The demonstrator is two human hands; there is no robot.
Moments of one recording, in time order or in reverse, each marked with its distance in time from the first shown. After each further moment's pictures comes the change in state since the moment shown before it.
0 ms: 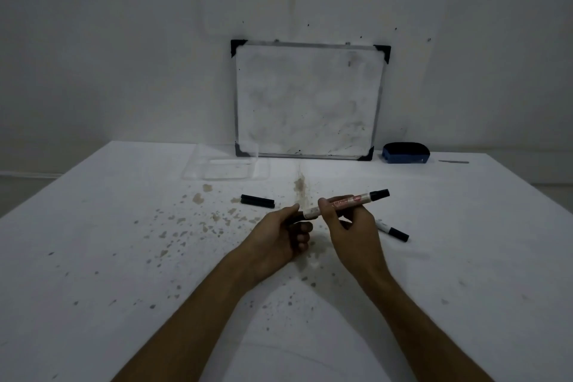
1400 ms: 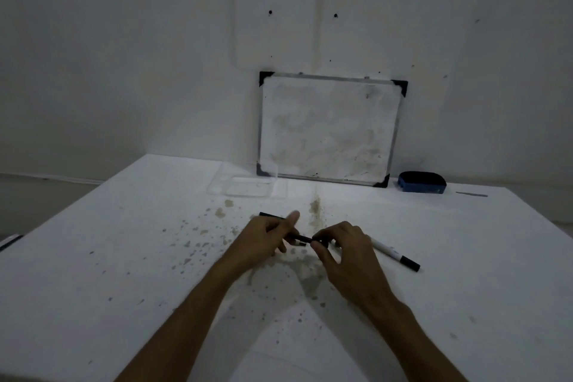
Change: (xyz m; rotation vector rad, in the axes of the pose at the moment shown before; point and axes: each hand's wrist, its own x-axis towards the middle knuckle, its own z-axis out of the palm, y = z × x) left_hand -0.029 0.033 -0.032 0.987 0.334 0.449; right_hand 0.003 0.006 0.001 -0.533 -0.195 -0.436
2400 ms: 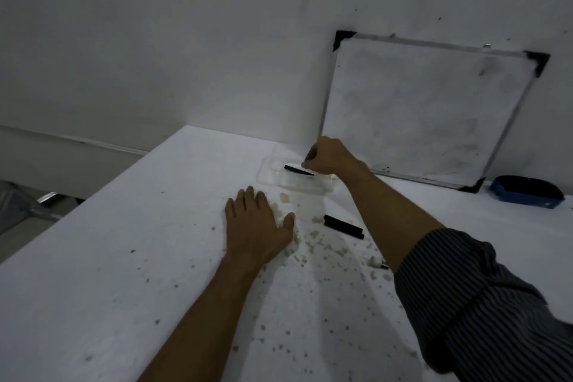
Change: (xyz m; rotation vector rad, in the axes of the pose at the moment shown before) left_hand 0.067 -0.120 -0.083 0.762 0.313 -0.181; right_hand 0.287 -0.039 0.165 -0.183 -0.502 0.167
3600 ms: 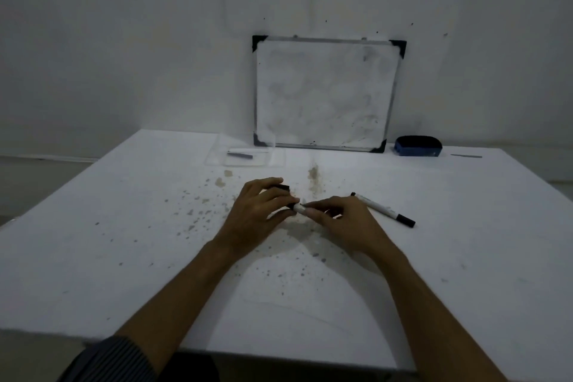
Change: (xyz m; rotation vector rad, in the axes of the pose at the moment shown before) left_hand -0.089 0.078 0.003 -0.174 0.372 0.964; right_hand -0.319 0.101 -0.008 0.477 0.206 -0.059
